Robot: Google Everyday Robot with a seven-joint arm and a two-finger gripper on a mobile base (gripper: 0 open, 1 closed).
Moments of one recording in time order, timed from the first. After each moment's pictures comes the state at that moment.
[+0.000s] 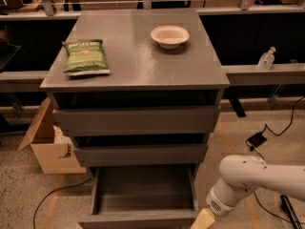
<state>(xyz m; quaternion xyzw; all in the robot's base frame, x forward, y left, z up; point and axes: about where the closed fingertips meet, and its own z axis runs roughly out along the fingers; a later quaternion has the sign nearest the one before) 0.356 -0.190 0.463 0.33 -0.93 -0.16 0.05</state>
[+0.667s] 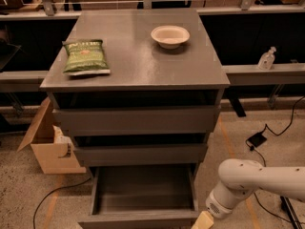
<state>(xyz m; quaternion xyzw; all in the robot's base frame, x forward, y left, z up) 0.354 -0.193 0.435 0.32 -0.93 -0.17 0.06</state>
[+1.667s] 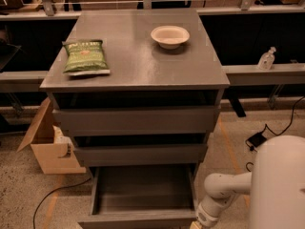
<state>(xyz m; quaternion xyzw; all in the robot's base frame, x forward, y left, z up) 0.350 -0.185 0.297 0.29 -0.93 -0.19 0.13</state>
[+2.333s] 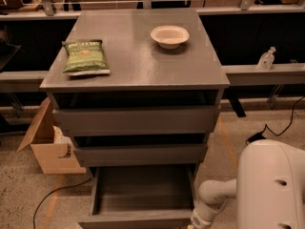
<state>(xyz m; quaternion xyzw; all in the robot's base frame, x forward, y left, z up) 0.354 -0.171 0.236 0.29 -0.93 -0.20 0.13</state>
